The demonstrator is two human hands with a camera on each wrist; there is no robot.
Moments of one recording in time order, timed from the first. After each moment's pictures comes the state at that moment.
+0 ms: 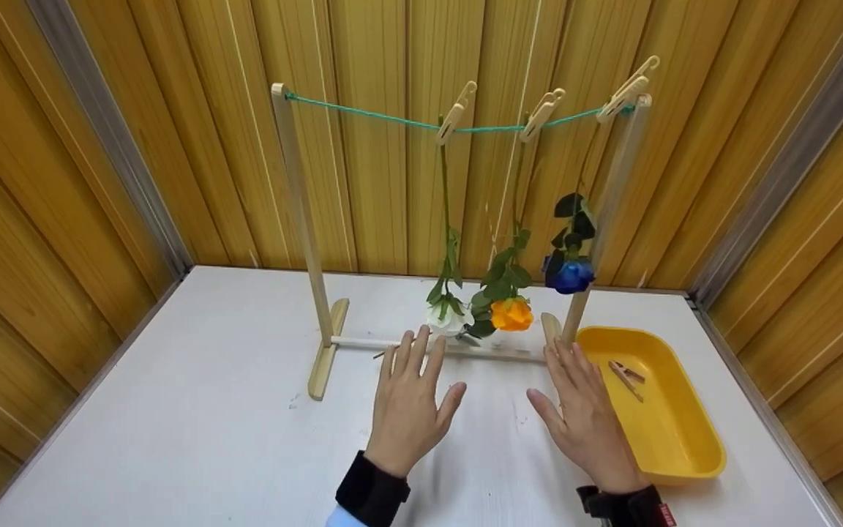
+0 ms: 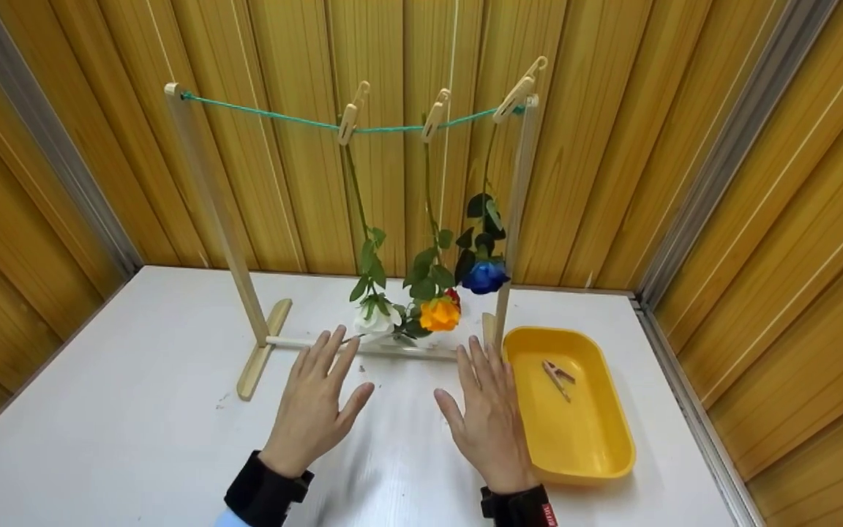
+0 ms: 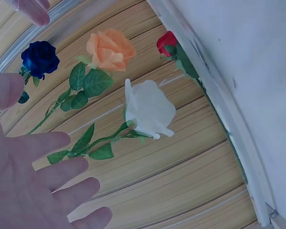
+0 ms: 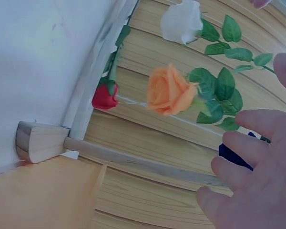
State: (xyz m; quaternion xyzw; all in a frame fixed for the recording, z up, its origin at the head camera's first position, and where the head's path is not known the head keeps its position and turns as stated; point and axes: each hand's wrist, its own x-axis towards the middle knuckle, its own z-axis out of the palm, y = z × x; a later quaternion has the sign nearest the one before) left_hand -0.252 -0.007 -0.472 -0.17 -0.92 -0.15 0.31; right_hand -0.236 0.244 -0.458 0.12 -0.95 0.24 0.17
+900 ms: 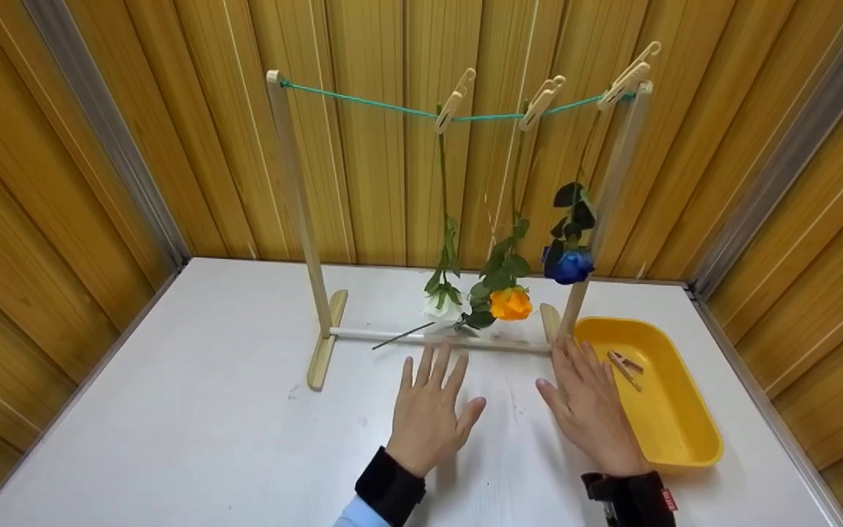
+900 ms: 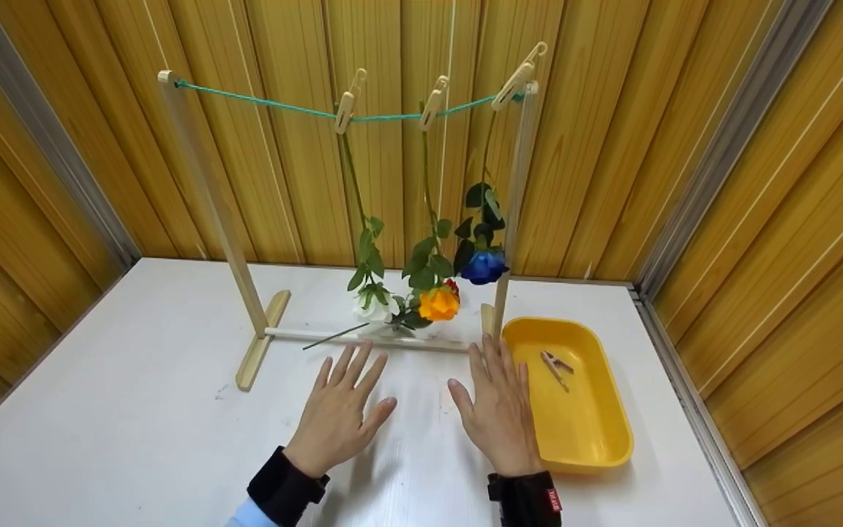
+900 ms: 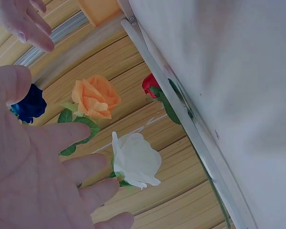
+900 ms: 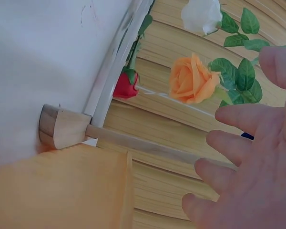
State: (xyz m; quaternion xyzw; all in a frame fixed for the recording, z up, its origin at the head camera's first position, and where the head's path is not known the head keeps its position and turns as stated) left_hand -0.247 0.016 -0.498 -0.19 -0.95 -0.12 0.23; right_hand -0.245 0.259 -0.468 0.09 -0.96 0.23 0.12
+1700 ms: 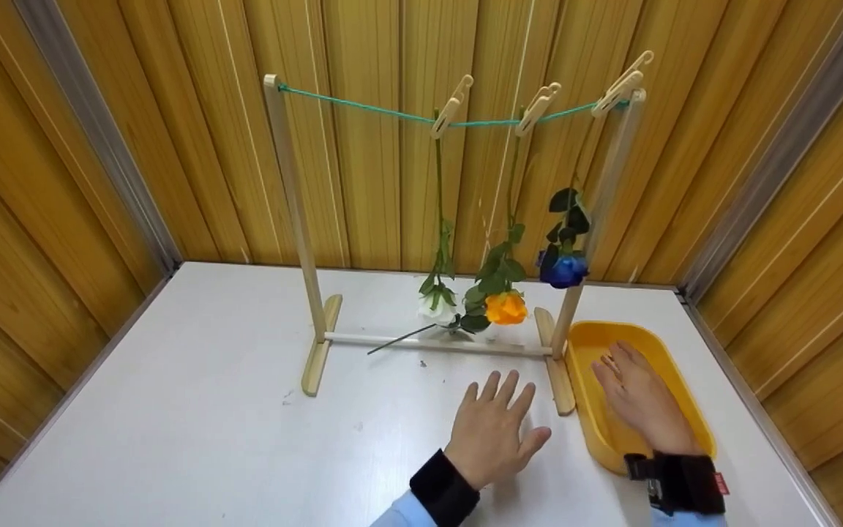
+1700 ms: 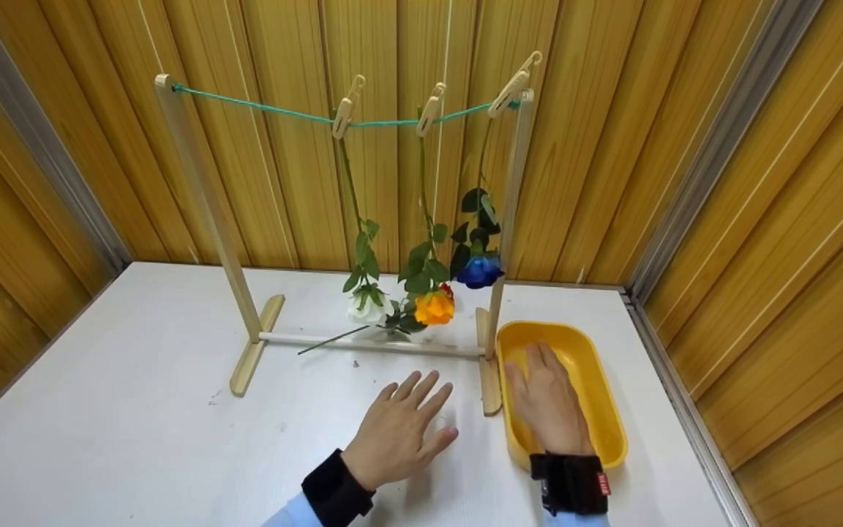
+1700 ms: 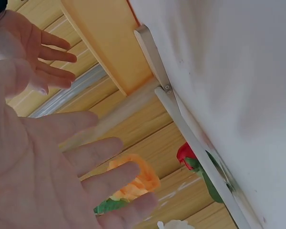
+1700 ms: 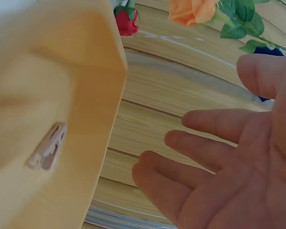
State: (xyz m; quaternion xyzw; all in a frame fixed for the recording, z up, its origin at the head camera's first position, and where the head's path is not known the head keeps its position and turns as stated) left_hand -0.240 0.088 -0.485 -0.27 -0.96 -0.05 0.06; right_hand -0.252 0.325 -0.433 0.02 -0.96 0.26 0.03
